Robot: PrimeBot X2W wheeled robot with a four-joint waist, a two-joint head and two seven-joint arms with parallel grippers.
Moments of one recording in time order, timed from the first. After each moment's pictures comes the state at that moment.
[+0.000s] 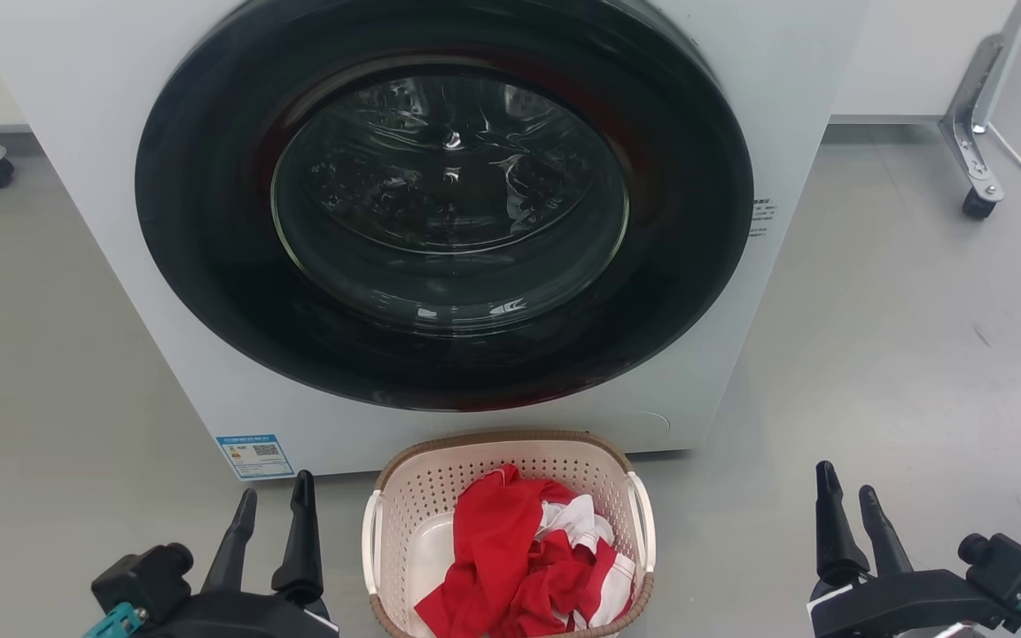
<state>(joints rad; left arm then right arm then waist) -0.03 0.06 -0.14 0.19 -0.70 0.02 -0.10 -0.05 -0.03 0.10 0.20 0.75 -0.03 -0.10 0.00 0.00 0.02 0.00</state>
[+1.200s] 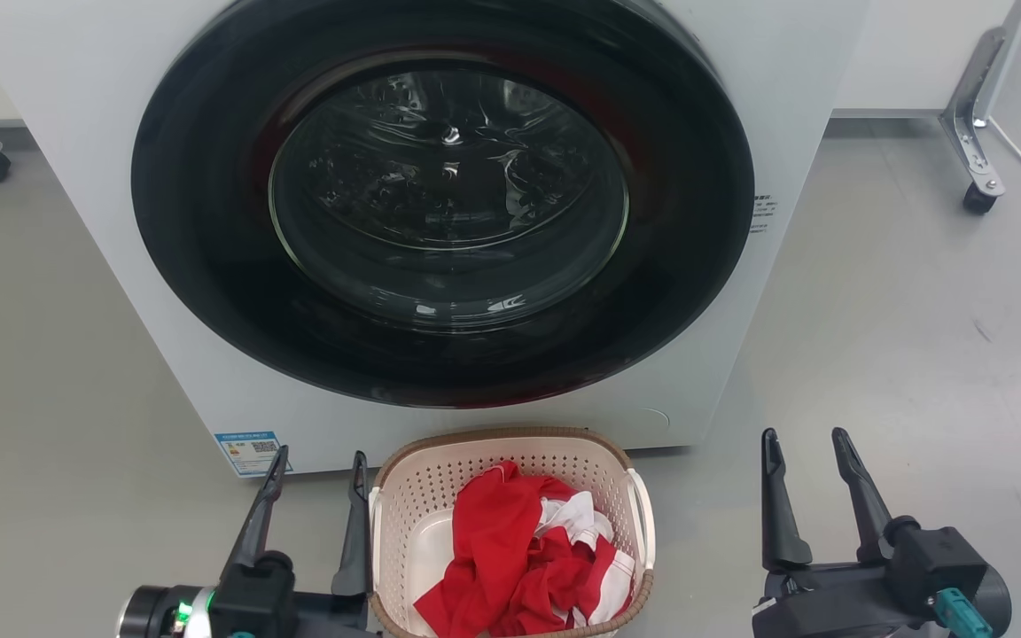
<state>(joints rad) -0.01 0.06 -0.22 0.09 -0.11 0.12 -0.24 -0.05 -0.04 0.22 0.09 0.23 -0.12 -0.24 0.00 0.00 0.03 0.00</state>
